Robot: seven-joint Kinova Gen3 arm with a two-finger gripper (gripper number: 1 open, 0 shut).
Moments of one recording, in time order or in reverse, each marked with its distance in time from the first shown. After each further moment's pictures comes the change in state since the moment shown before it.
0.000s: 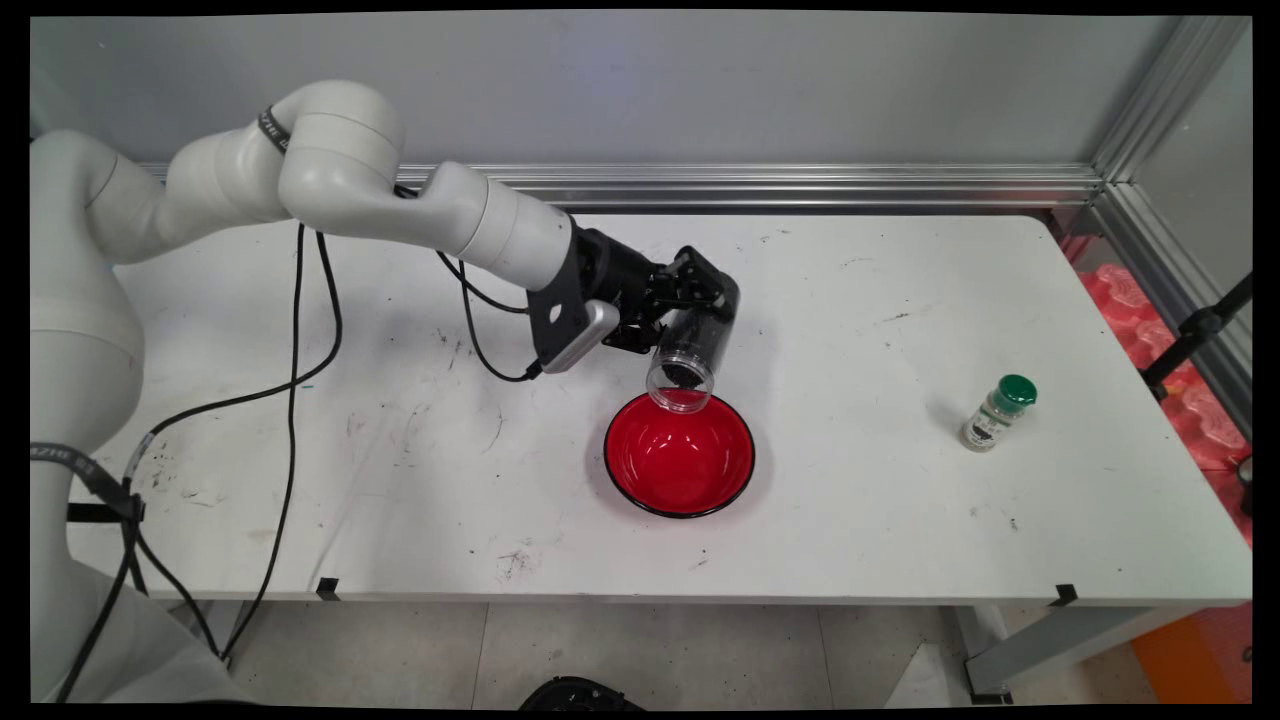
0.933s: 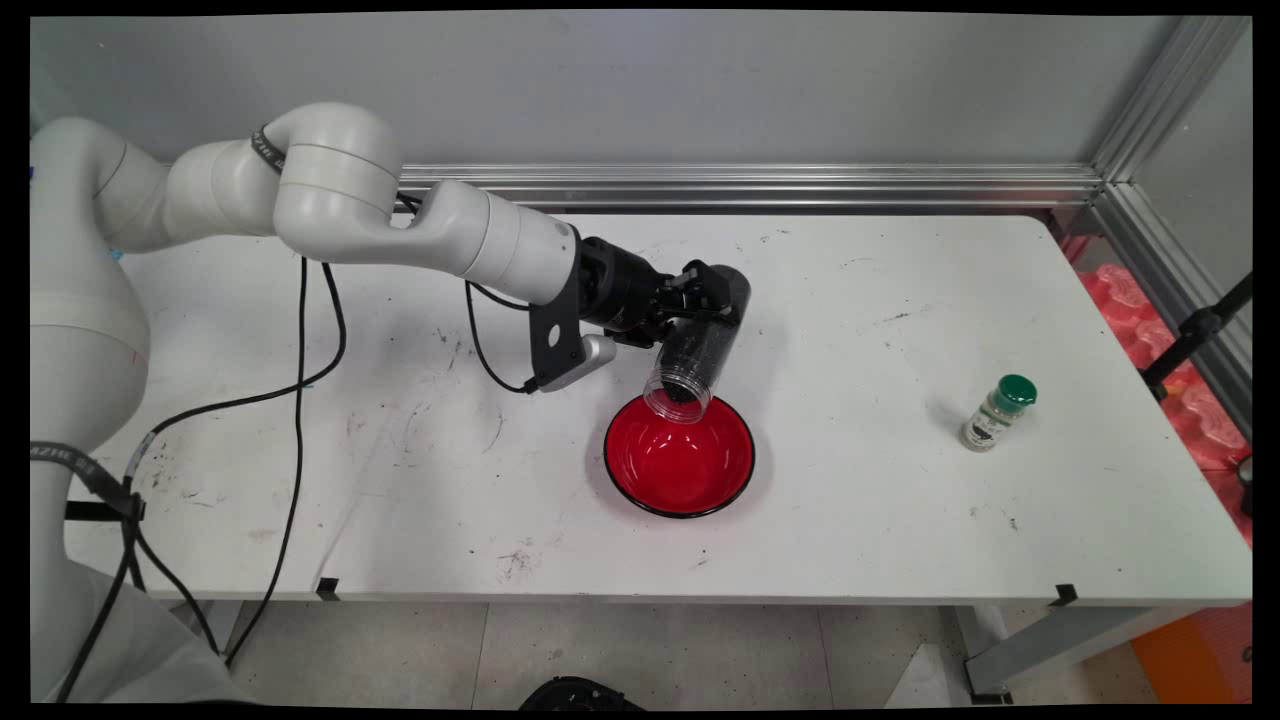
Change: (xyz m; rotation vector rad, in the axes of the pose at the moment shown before) arm 0.020 -0.002 -0.001 0.017 -0.058 0.189
